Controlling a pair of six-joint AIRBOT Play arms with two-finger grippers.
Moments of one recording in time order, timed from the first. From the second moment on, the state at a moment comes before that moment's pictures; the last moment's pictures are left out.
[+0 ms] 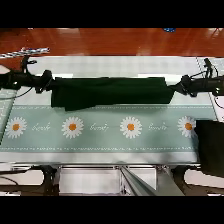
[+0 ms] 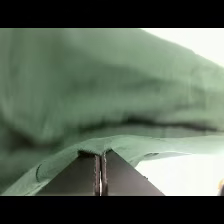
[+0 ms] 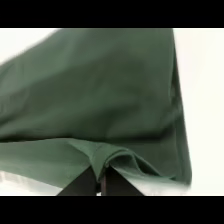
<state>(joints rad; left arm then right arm) 0.24 -1.55 1.25 0.77 -1.12 -1.37 -0.34 -1.46 1.13 -0.76 1.09 1.26</state>
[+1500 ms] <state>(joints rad) 0.19 -1.08 1.04 1.24 -1.07 -1.51 -0.57 -1.50 1.09 -0.79 1.01 1.34</state>
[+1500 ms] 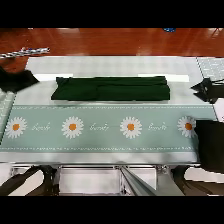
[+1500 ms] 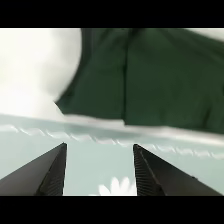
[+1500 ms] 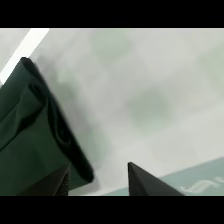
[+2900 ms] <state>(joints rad) -0.09 -1.00 0.79 1.02 -0.89 -1.46 -0.23 -1.31 1.33 -0.92 1.18 1.35</state>
